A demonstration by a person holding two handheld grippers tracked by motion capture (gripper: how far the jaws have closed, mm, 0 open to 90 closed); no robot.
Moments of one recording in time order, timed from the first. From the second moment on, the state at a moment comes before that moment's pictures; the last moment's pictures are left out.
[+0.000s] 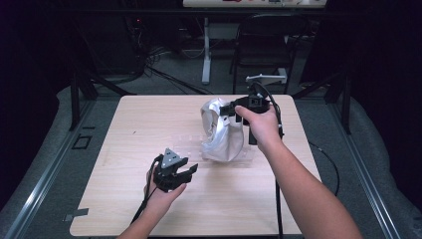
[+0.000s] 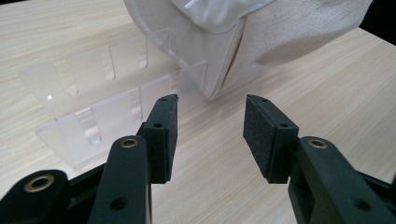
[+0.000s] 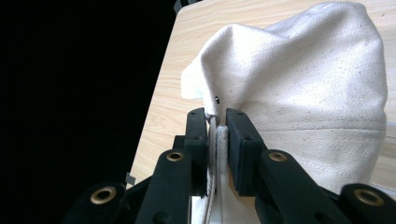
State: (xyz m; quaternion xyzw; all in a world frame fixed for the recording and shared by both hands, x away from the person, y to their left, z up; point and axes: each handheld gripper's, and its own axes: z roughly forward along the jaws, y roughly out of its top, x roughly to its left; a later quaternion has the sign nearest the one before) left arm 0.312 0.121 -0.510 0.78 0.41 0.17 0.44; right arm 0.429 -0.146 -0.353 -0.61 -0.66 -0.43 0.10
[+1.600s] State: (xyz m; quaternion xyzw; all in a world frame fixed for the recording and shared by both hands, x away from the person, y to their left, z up) left arm 0.310 0.168 -0.523 0.76 0.45 0.17 0.44; right arm 0.342 -0.191 -0.369 -0.54 -0.71 -0.45 0.01
